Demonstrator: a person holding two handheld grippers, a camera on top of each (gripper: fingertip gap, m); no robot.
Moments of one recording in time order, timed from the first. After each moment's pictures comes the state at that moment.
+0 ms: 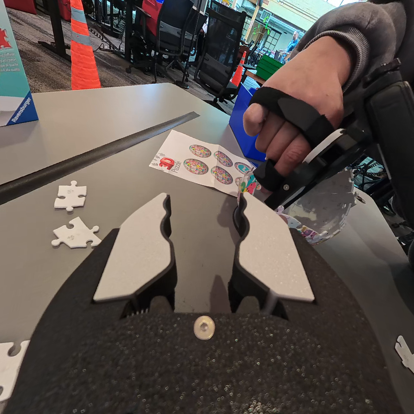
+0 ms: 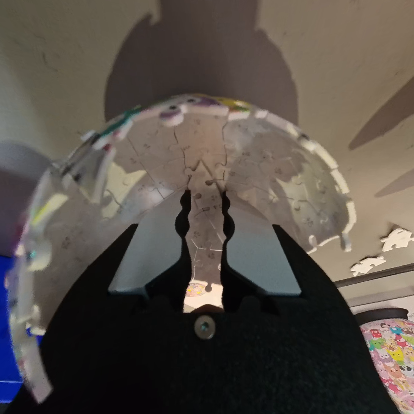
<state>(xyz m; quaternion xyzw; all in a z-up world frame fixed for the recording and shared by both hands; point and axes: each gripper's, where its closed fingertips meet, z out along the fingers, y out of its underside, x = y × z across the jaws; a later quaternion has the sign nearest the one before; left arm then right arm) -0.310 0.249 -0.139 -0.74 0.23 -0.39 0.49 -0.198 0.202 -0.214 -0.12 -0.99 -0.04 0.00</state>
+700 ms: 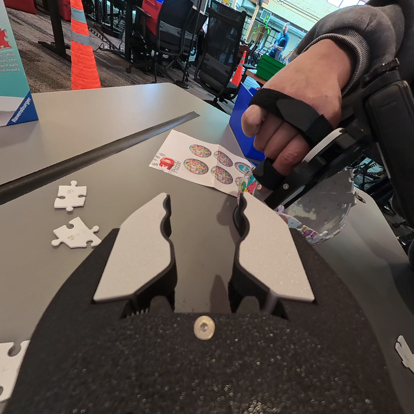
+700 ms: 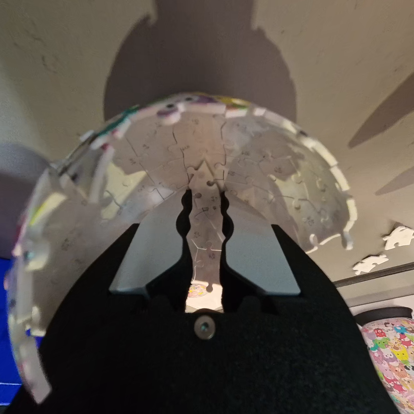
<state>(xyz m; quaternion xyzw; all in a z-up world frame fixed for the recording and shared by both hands) -0.310 0.249 -0.139 -0.74 0.23 -0.39 0.49 -0.198 0.202 -0.213 -0.13 -0.99 -0.04 0.00</state>
